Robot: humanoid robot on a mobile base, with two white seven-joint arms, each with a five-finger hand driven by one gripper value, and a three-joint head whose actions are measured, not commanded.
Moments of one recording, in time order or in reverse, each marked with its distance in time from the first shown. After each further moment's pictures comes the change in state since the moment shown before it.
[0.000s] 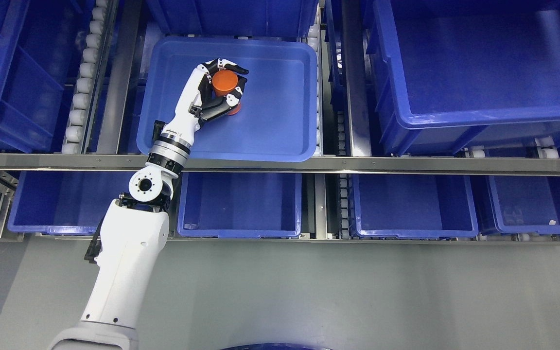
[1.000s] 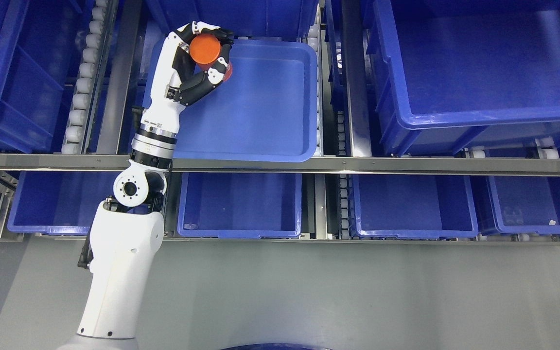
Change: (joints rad) left arm 0.064 -0.010 0.032 -0.237 0.064 -0.146 0.002; right arm 0.000 0.000 0.000 0.000 0.000 0.000 0.000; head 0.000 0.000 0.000
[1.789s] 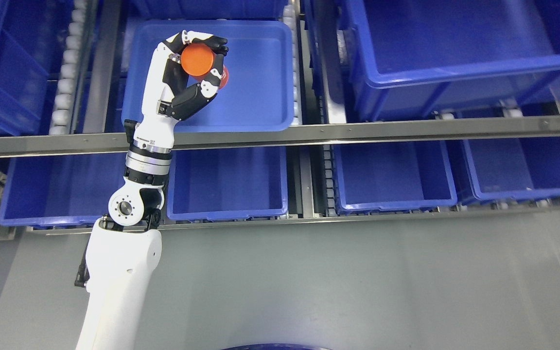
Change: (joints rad) left arm 0.082 -0.001 -0.001 -0.105 0.011 -0.035 0.002; right arm 0.000 0.000 0.000 0.000 0.000 0.000 0.000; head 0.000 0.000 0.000
